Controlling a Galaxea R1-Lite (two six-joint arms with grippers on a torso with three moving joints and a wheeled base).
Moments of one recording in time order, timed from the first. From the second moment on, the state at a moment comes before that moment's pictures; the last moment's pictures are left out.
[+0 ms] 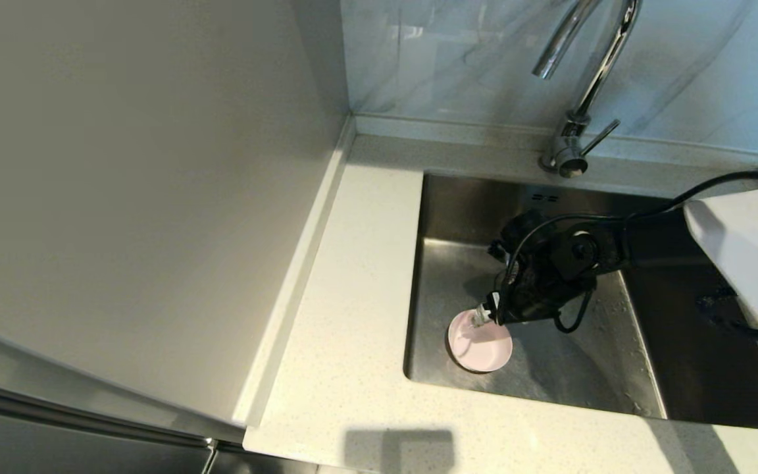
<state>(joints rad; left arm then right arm) 0.00 0.00 0.00 0.00 0.02 -0.02 0.32 2.26 -1.68 0.46 -0.03 0.16</state>
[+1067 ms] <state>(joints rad) 0.00 0.00 0.00 0.00 0.02 -0.02 0.22 2.48 -1.88 0.45 -0.05 0.04</state>
